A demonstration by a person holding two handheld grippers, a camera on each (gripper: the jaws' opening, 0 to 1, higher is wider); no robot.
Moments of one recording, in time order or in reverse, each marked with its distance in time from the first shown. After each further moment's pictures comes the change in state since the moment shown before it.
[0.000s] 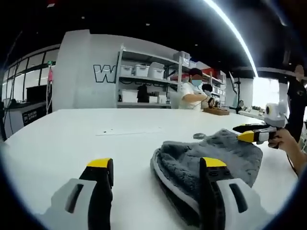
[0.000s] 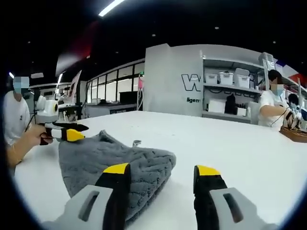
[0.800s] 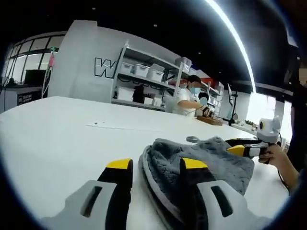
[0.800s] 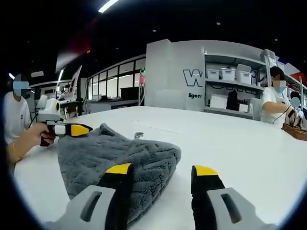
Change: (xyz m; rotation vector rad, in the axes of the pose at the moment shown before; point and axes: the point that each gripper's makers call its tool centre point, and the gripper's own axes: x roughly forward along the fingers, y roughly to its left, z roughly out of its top) left arm 0.010 -0.013 -0.006 -0.154 -0.031 -0.090; right arm 0.007 0.008 -0.011 0.010 0.026 0.033
